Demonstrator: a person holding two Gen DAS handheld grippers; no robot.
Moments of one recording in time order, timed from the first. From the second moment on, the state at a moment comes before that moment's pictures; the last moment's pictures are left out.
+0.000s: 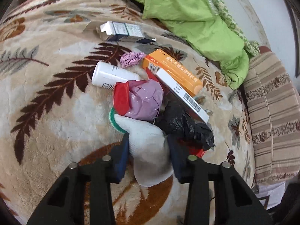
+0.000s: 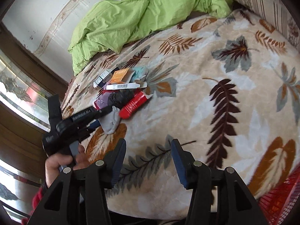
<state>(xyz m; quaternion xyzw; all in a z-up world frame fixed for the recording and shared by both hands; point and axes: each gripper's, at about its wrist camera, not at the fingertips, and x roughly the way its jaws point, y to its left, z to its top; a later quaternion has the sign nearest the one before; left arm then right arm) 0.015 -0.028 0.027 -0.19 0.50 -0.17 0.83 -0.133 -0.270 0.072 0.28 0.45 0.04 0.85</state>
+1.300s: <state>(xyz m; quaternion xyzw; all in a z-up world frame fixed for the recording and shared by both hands) -0.116 -0.029 0.092 -0.02 0.38 -0.25 0.89 -0.141 -0.233 0.102 0.12 0.36 0.00 0.93</state>
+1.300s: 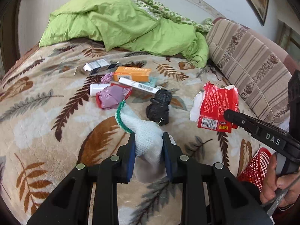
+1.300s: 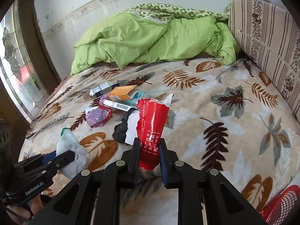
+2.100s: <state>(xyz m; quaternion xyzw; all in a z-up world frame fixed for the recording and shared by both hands) -0.172 -0.073 0.123 0.04 0.35 -0.28 0.89 -0.231 -0.250 0.119 0.17 0.33 0.01 0.93</state>
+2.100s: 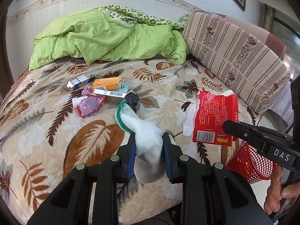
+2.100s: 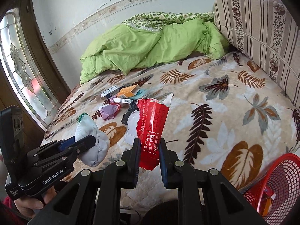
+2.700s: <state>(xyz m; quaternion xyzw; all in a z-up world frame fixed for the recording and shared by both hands) -0.191 -0.130 0.128 0.06 0.37 -0.35 0.86 -0.282 -0.306 0.116 0.23 0.33 -0.05 0.92</state>
